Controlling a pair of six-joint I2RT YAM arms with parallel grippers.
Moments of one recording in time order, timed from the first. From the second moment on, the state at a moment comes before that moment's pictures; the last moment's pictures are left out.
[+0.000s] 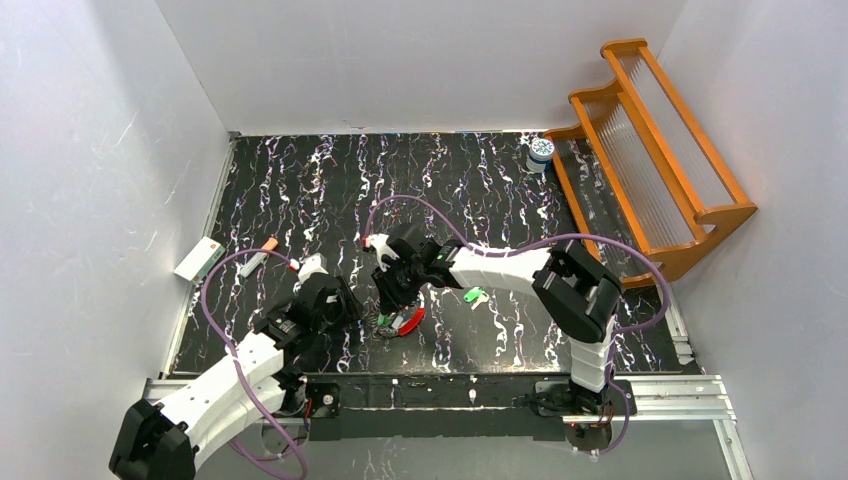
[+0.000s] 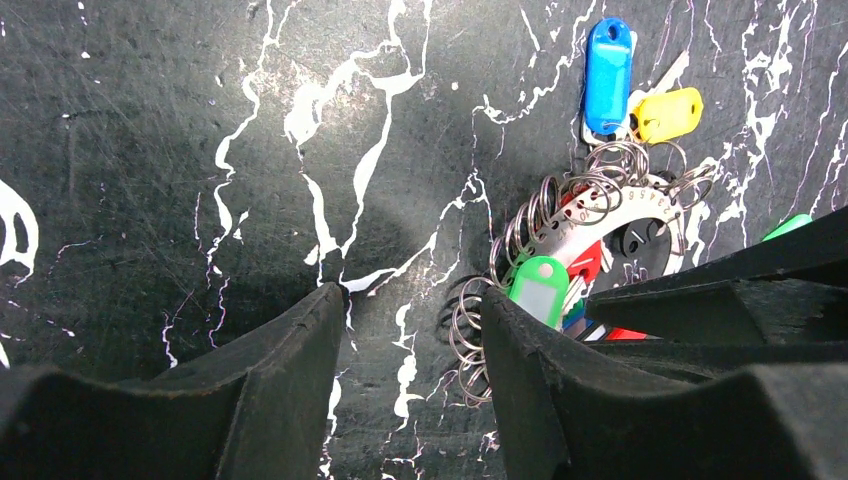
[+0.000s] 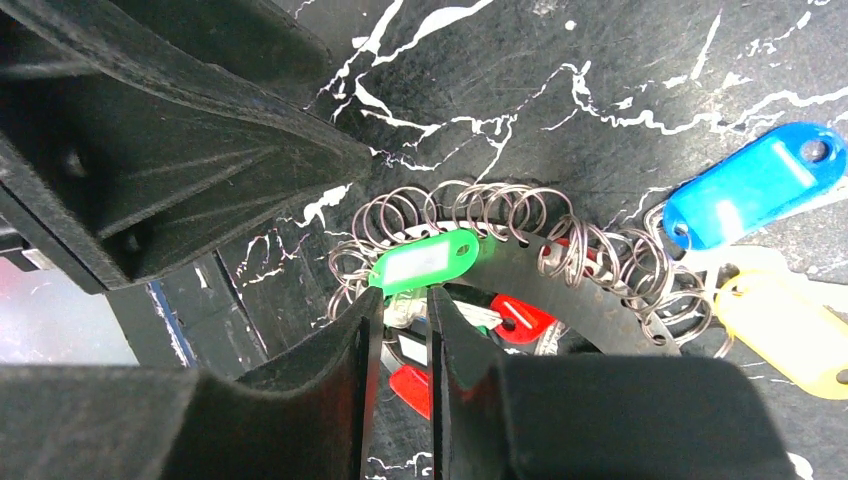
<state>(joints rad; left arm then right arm) -0.58 0.76 0.32 -0.40 -0.21 -0.85 1.04 1.89 1.24 -0.22 -0.41 0.23</state>
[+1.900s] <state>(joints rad) -0.59 1.05 0.17 0.20 0.20 -0.93 0.84 1.84 1.08 -0.22 -0.36 0.31</state>
